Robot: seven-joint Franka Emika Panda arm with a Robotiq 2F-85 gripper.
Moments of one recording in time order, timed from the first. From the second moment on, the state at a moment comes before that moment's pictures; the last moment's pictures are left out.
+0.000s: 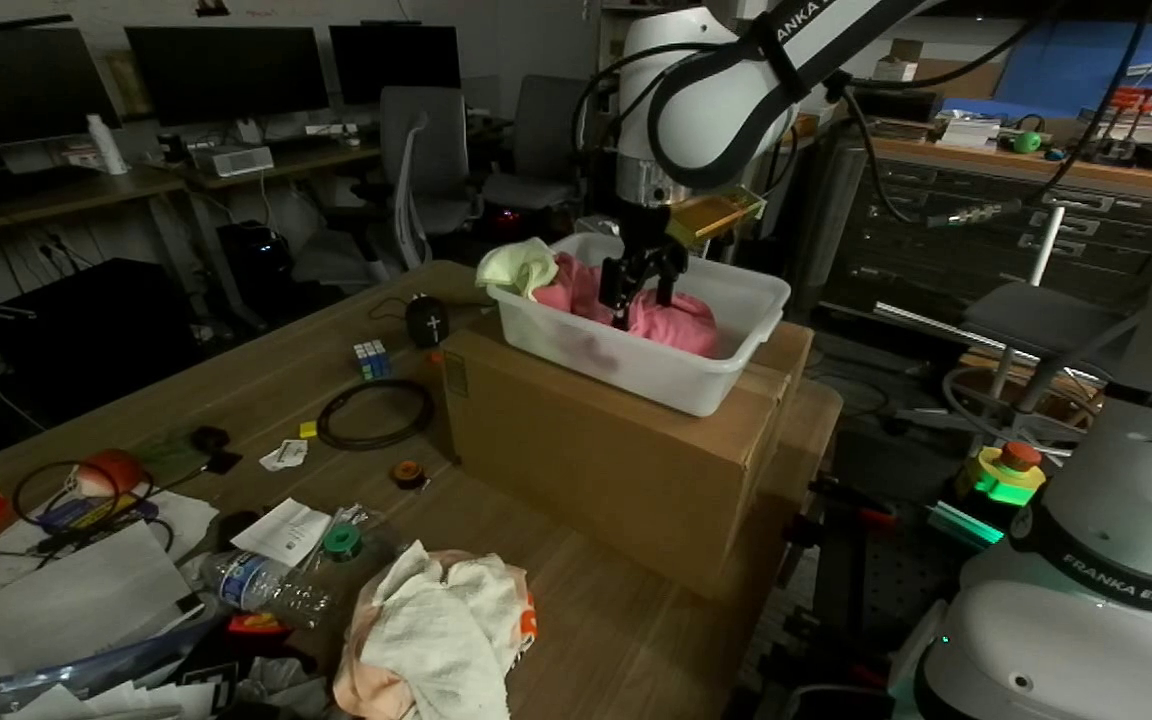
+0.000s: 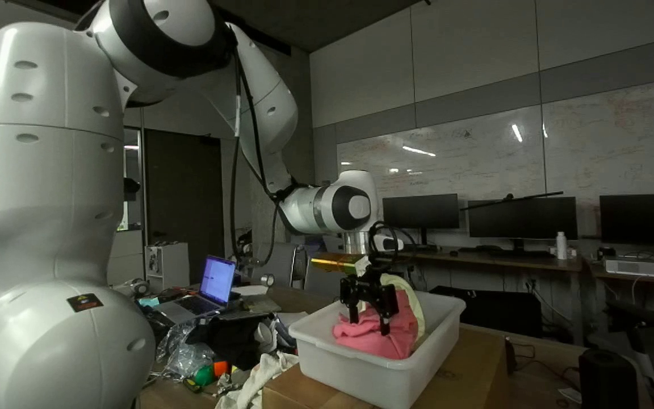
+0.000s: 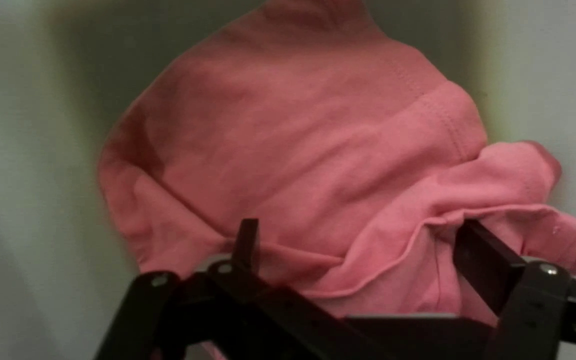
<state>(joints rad) -0.06 0.02 -0.09 -2.32 -0.10 2.35 0.19</state>
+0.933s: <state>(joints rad) -0.06 0.04 -0.09 -2.34 -0.10 2.42 0.23</state>
